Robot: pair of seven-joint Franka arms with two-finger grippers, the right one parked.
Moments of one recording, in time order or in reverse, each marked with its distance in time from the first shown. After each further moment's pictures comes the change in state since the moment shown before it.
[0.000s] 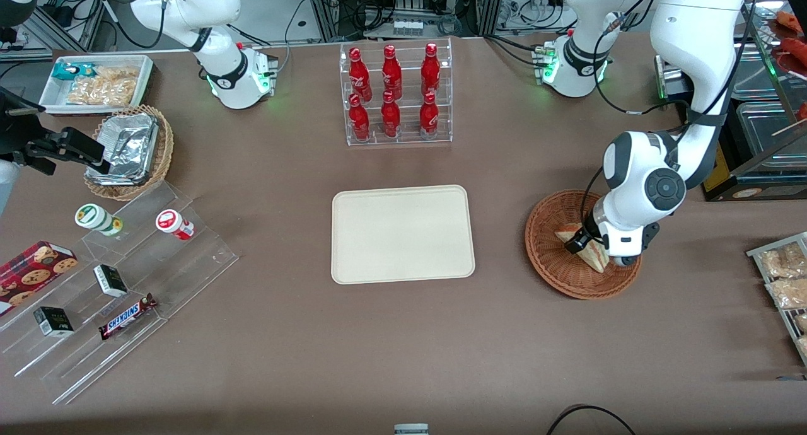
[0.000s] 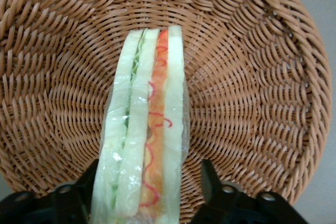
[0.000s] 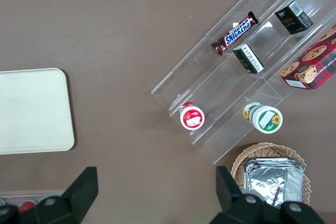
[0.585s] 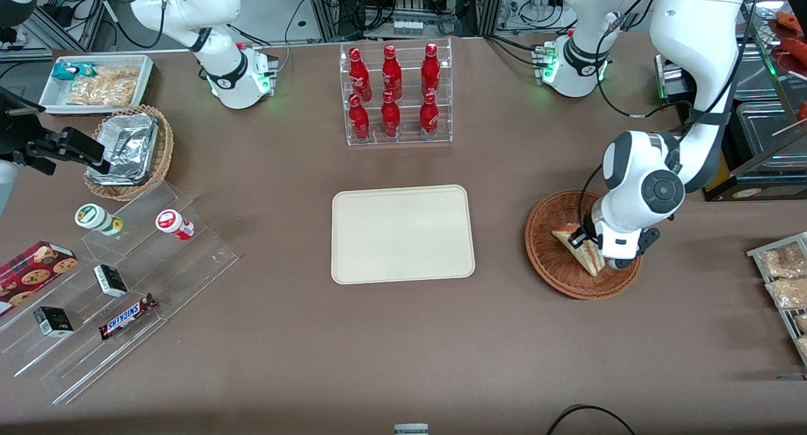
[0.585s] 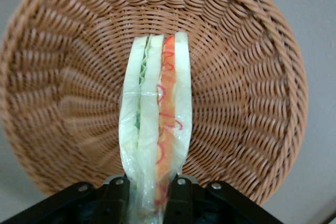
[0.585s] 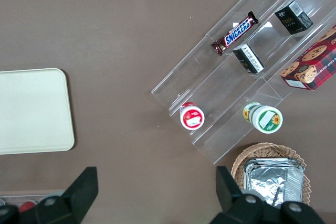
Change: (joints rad) arm -0.020 -0.010 -0.002 0.089 0.072 -0.167 0.158
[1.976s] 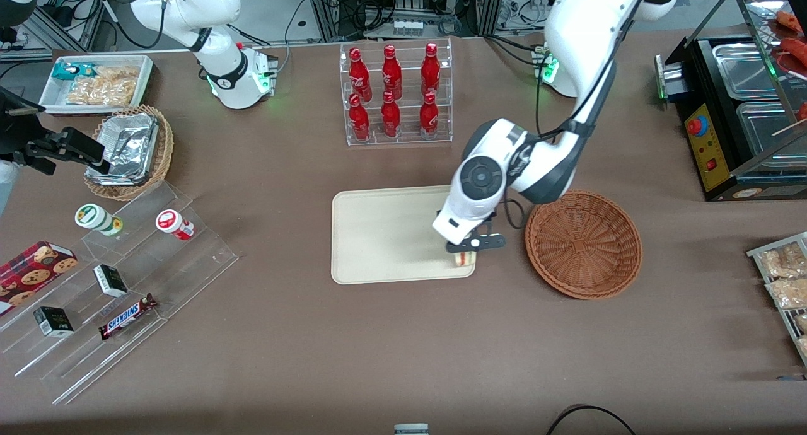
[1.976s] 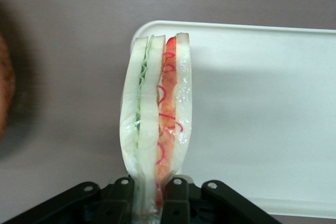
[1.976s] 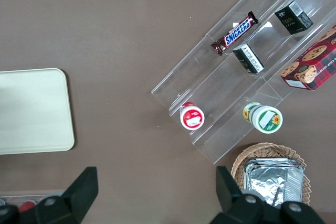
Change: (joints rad) arm -0.445 0.252 -0.030 0.449 -0.041 -0.183 0.007
